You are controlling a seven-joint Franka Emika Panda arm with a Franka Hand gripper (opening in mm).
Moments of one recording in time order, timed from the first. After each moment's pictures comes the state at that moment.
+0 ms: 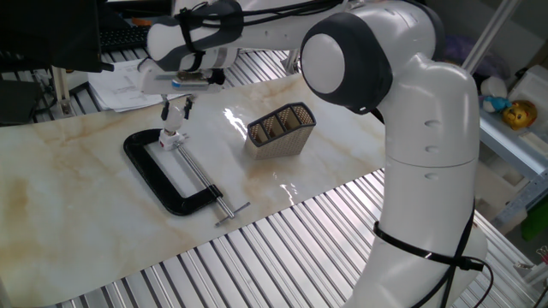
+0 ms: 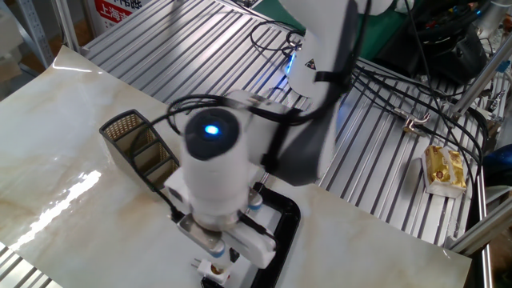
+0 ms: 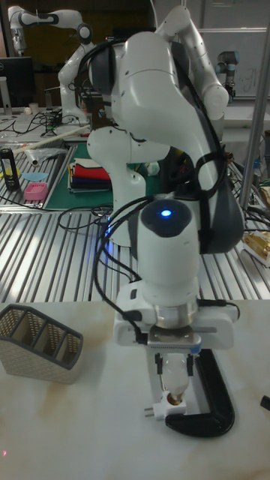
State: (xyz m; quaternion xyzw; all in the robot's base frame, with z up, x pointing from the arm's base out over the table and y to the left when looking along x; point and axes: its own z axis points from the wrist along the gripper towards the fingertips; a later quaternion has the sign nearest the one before) arm 0.653 0.084 0.163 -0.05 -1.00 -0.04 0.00
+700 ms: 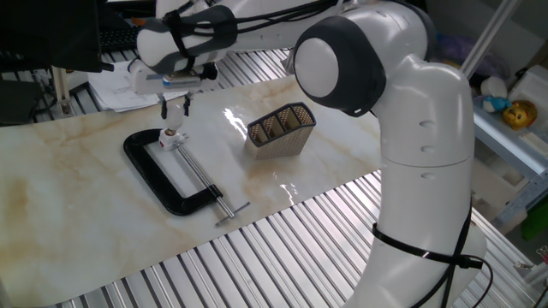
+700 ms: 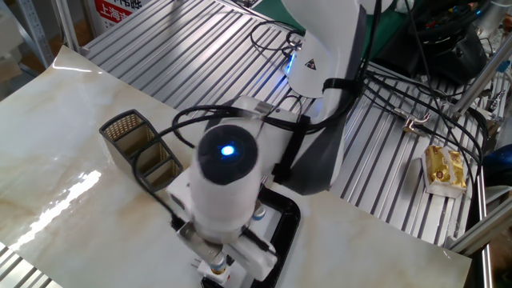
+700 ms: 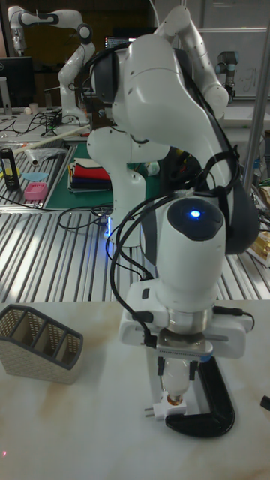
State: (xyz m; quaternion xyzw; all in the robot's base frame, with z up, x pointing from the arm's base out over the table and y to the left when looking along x) arm 0.669 0.087 0.175 -0.07 -1.00 0.00 0.02
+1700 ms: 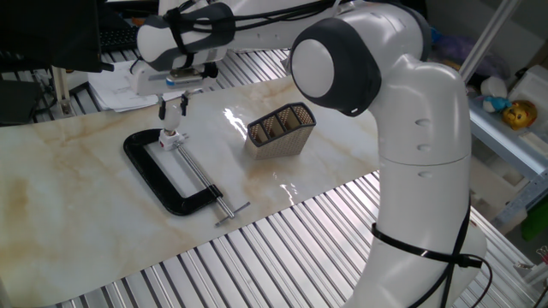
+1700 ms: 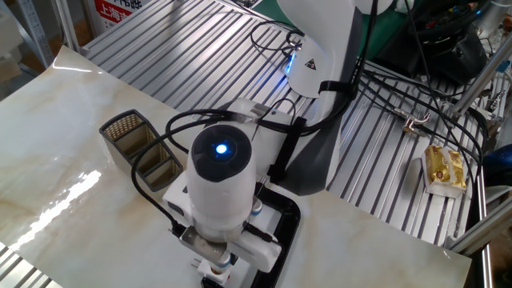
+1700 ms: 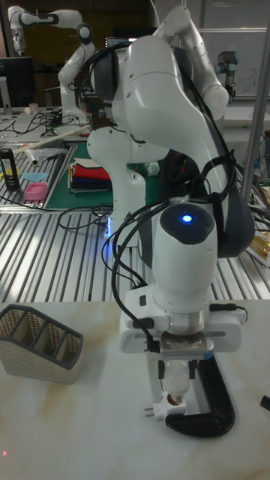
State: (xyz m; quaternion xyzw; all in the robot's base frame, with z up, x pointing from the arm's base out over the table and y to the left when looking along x) arm 0.663 0.088 0.163 0.01 -1.00 -0.01 0.02
